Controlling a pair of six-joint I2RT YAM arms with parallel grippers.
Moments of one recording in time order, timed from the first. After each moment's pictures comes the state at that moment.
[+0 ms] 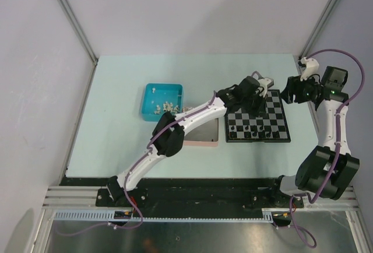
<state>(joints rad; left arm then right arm) -0.98 2.56 2.43 -0.45 0.31 -0.37 -0.38 1.37 1.22 -0.59 -0.62 -0.40</state>
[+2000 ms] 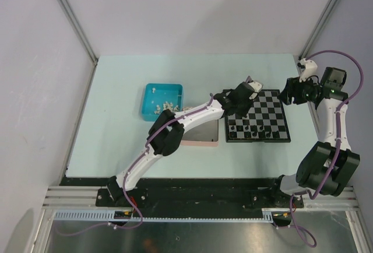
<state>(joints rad) -0.97 2.50 2.23 -0.41 -0.06 -0.20 -0.39 1.40 1.22 -0.62 -0.68 -0.40</state>
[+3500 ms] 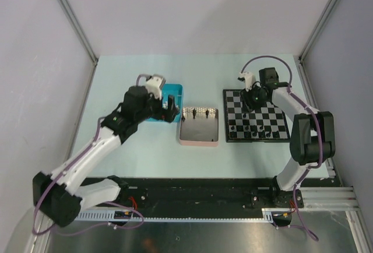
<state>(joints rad) -0.53 1.15 0.99 -0.31 0.07 -0.17 0.10 1.70 1.22 -0.55 -0.38 -0.41</state>
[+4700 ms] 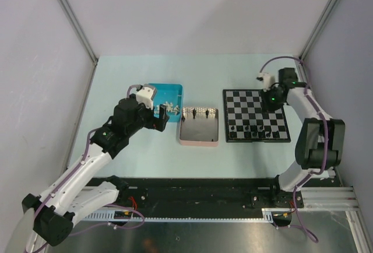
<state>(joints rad) -0.53 0.90 0.81 -0.36 -0.03 -0.10 0.00 1.68 1.24 -0.69 -0.30 -0.43</state>
